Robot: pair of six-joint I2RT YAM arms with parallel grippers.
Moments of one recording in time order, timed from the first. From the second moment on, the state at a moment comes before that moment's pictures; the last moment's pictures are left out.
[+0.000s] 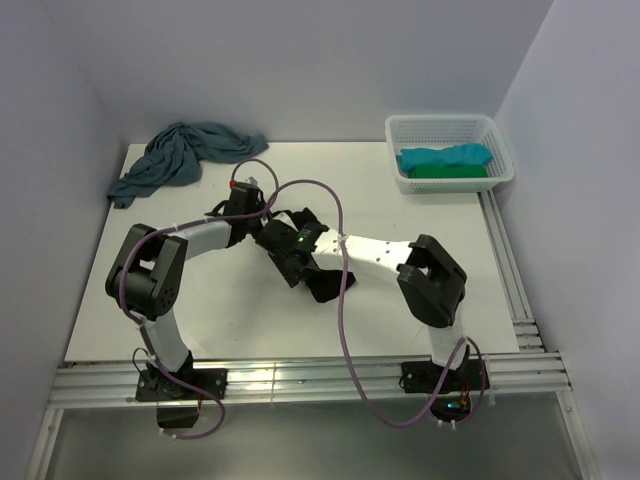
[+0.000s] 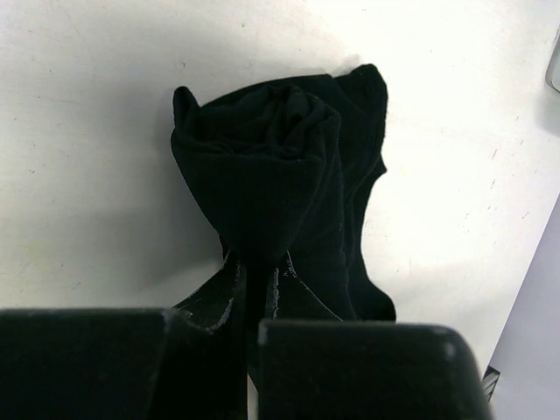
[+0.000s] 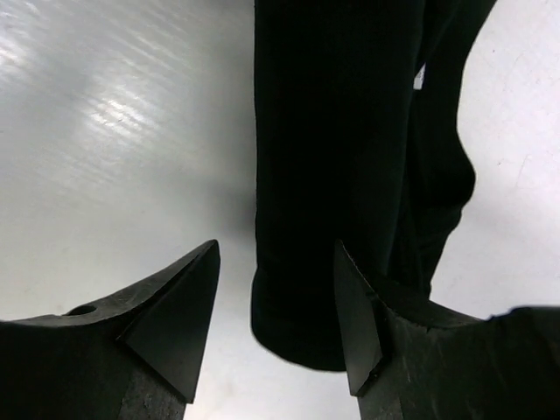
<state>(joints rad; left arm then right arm) -0.40 1.81 1.03 0.01 0.16 -0.86 1.01 1.92 1.49 -0.78 0.34 0.36</state>
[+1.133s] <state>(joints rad) -0.33 1.85 1.00 0.10 0.35 -0.92 0.84 1.79 1.15 -0.41 0.16 0.44</state>
